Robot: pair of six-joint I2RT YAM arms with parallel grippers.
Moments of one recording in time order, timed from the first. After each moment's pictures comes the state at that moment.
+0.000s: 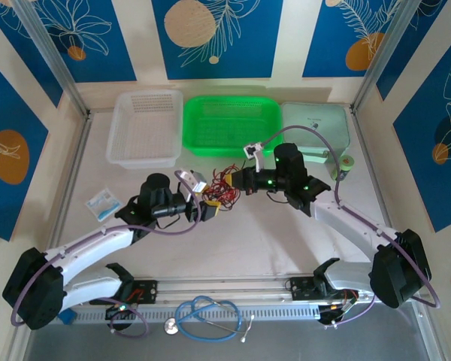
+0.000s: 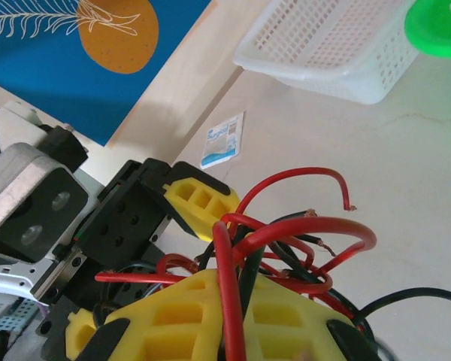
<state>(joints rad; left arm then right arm) -0.65 1.09 0.57 0.17 0.46 -0.03 0.56 1.23 0.84 -0.02 -0.68 0.51</state>
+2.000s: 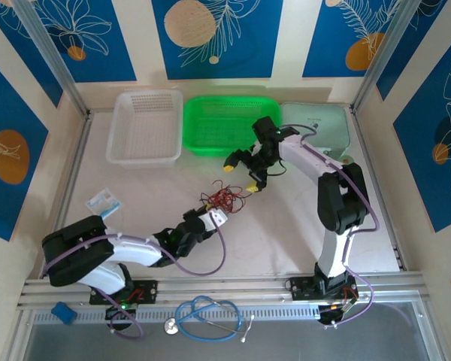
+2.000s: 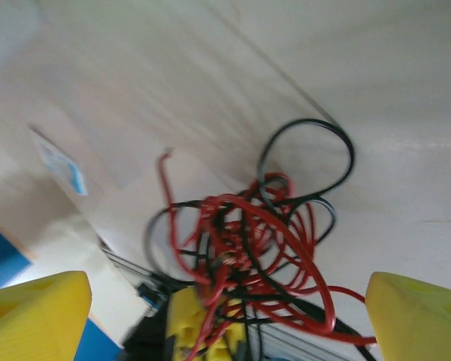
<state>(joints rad) -1.10 1.45 0.36 0.65 -0.57 0.38 0.43 1.89 1.49 -0.93 -0.63 0.84</state>
